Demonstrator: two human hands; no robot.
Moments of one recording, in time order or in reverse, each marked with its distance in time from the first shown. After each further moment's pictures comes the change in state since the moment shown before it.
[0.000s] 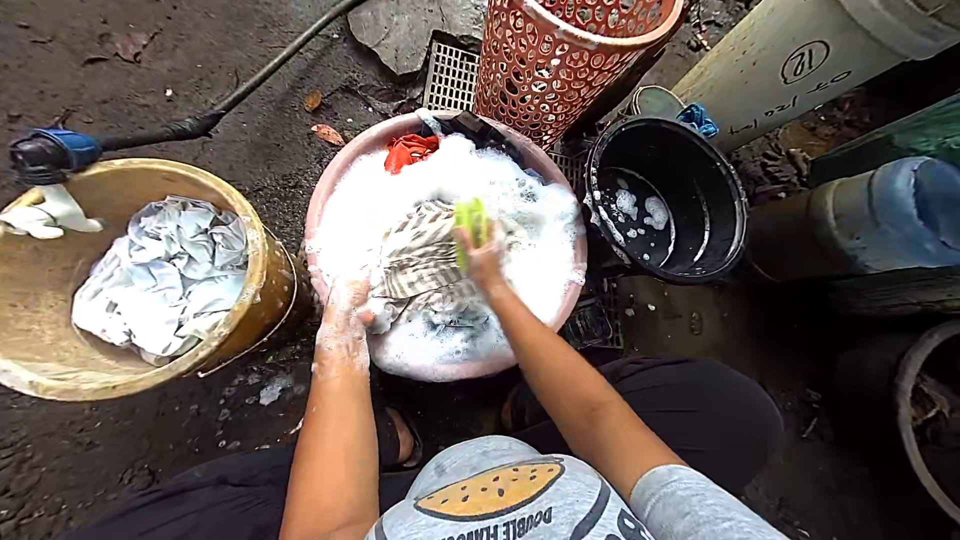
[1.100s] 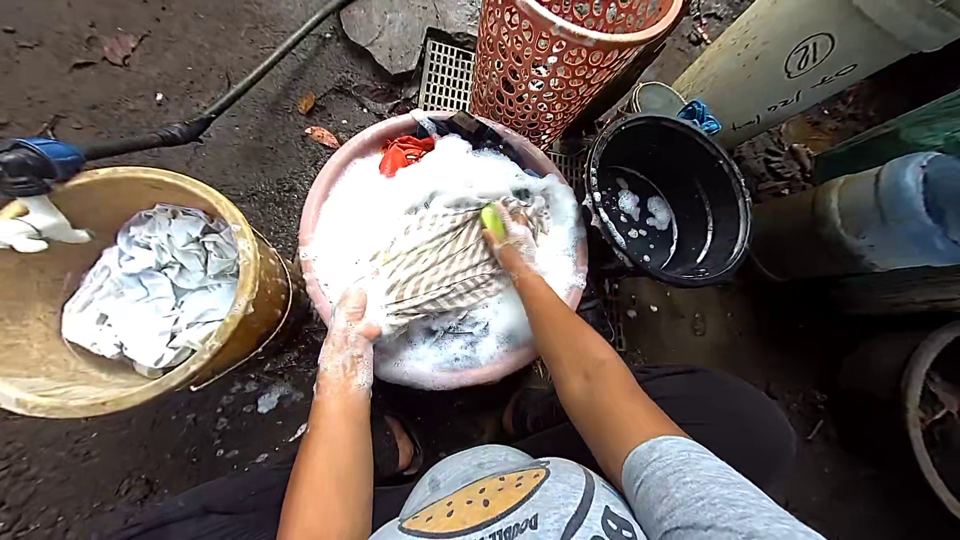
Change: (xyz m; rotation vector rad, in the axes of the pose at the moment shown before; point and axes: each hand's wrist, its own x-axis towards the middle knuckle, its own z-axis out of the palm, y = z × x) left_hand -0.011 0.003 0.019 -0.261 0.060 -0.089; right_hand 0.058 0.063 -0.038 -0.515 -0.171 0.015
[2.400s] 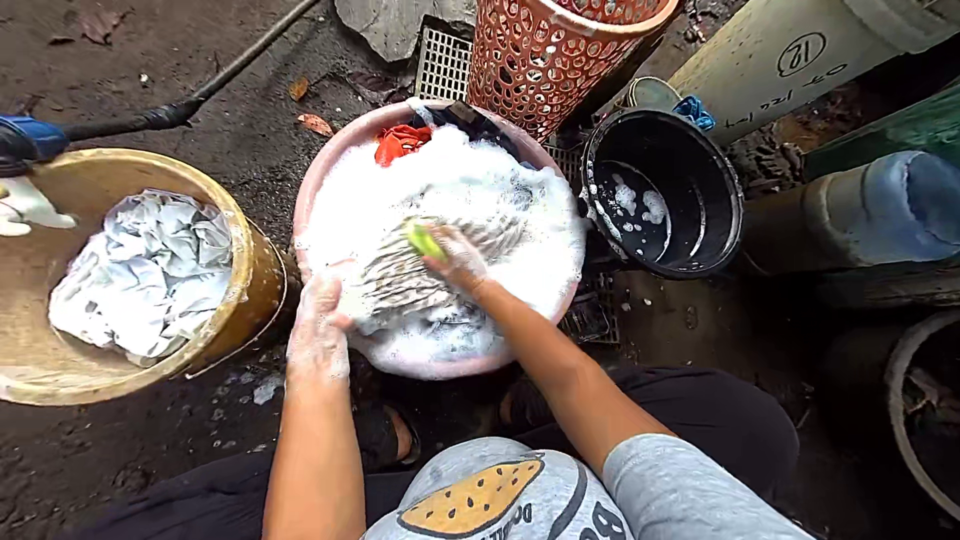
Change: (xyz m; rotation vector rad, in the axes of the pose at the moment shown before) left_hand -0.004 0.022 -0.014 -0.050 -0.188 0.054; right_hand -0.051 -0.069 0.031 0.173 -0.052 -0.544
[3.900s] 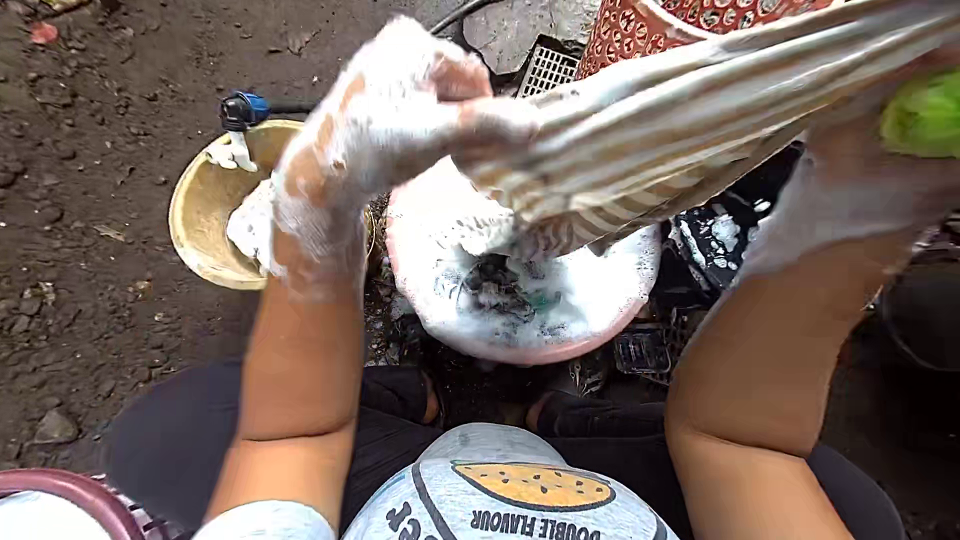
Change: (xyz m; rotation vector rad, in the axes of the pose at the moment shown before) left_hand -0.073 0.180 0.078 1.179 -0.482 0.987; right_hand 0.029 -0.056 -0.297 1.404 0.659 -0.158
